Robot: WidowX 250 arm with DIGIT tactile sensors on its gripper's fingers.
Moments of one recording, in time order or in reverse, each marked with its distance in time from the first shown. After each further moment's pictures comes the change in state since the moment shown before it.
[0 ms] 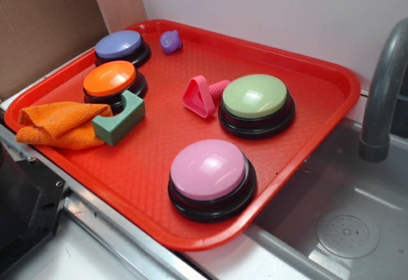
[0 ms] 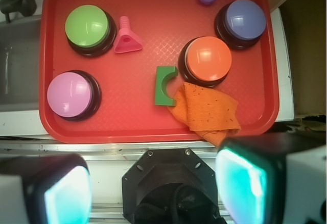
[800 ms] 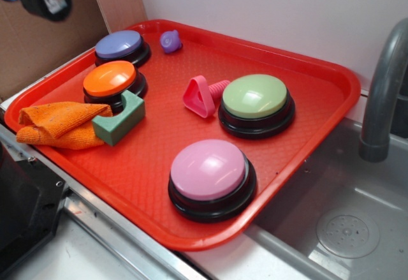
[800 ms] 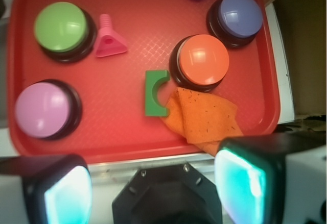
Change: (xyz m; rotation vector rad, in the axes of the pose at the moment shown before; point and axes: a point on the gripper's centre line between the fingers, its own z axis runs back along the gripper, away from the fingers) arm 0.019 0.002 -0.053 0.083 -0.006 0.075
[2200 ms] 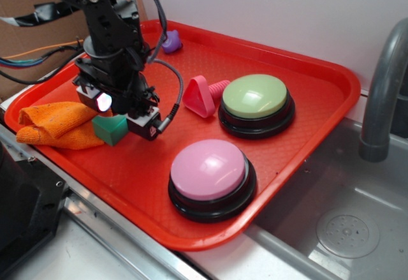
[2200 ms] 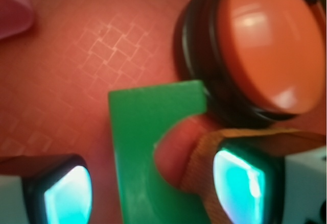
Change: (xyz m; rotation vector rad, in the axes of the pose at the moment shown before) arm 0.031 0.009 -0.162 0.192 0.026 0.122
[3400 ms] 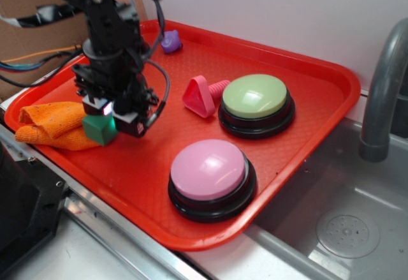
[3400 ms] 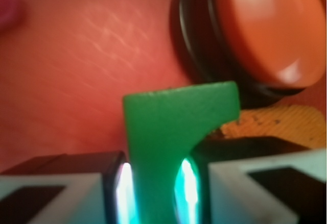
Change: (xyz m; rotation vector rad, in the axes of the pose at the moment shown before) arm -0.003 -0.001 0.018 -0.062 0.041 0.073
